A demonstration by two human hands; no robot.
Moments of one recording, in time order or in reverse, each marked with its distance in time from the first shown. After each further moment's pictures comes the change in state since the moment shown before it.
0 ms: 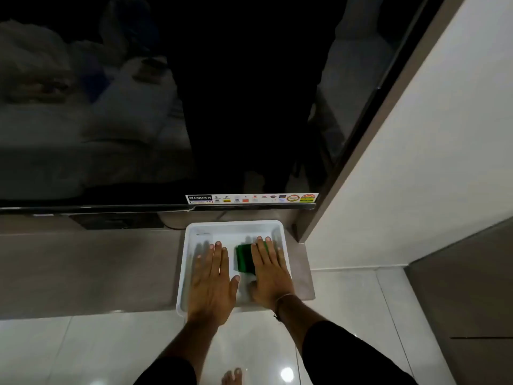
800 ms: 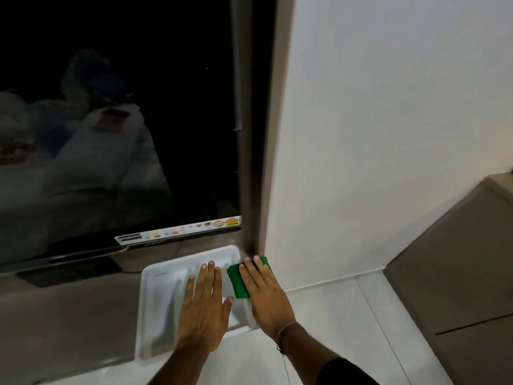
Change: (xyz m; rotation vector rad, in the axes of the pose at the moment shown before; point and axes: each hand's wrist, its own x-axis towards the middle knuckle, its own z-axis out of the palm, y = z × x) left_hand 0.003 0.086 -0.029 -0.043 0.133 0.172; right_hand -0.059 0.068 -0.066 0.011 0.198 -0.031
